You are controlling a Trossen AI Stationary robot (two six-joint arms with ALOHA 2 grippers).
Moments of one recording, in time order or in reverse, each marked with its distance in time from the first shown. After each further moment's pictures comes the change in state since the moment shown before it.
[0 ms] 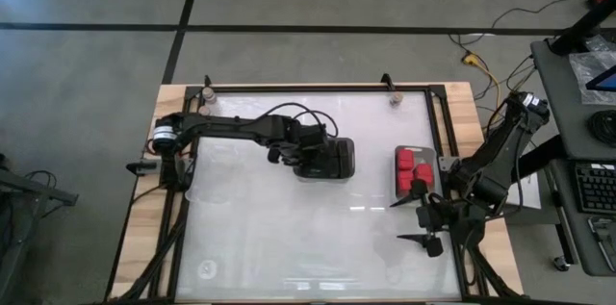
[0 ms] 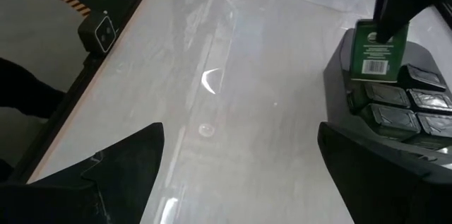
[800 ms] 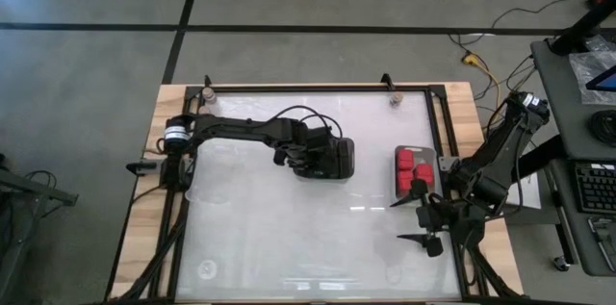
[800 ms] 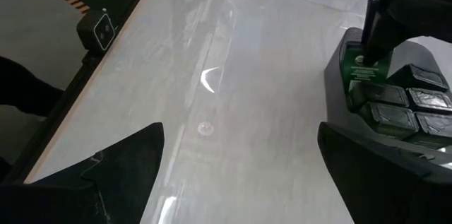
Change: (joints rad) left arm 0.012 0.086 -0.004 0.067 0.044 0.012; right arm 0.000 0.000 0.000 -0.006 0.000 -0.001
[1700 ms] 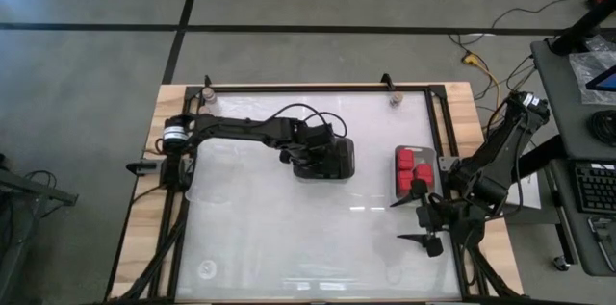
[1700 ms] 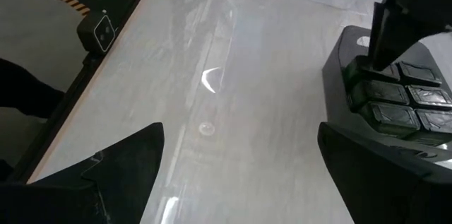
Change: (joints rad) left arm 0.000 -0.018 0.001 0.095 0.009 0.088; right arm 0.000 0.000 0.000 0.001 0.000 0.011
